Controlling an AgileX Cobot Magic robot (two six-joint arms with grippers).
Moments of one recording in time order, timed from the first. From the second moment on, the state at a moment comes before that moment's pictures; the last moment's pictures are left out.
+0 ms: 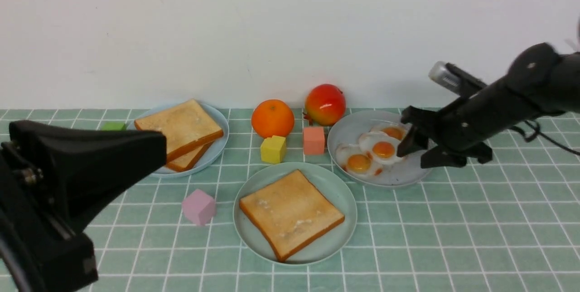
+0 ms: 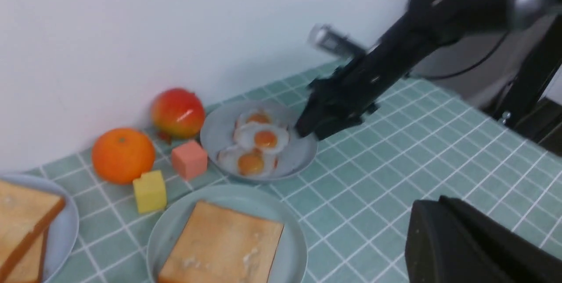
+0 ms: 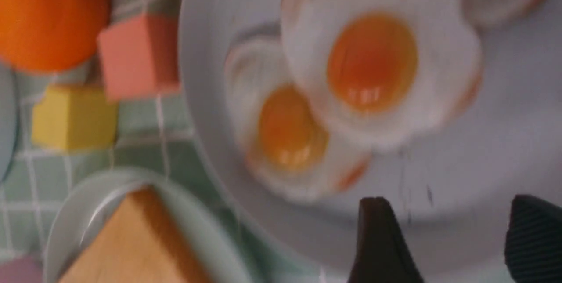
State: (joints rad) right arm 0.09 2.04 -1.46 0.64 0.67 -0.08; left arm -0.79 0.67 -0.78 0.06 0.38 -0.22
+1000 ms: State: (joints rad) right arm 0.09 2.19 -1.57 0.70 0.57 -0.05; left arm -0.79 0.67 -0.78 0.04 0.38 -0.22
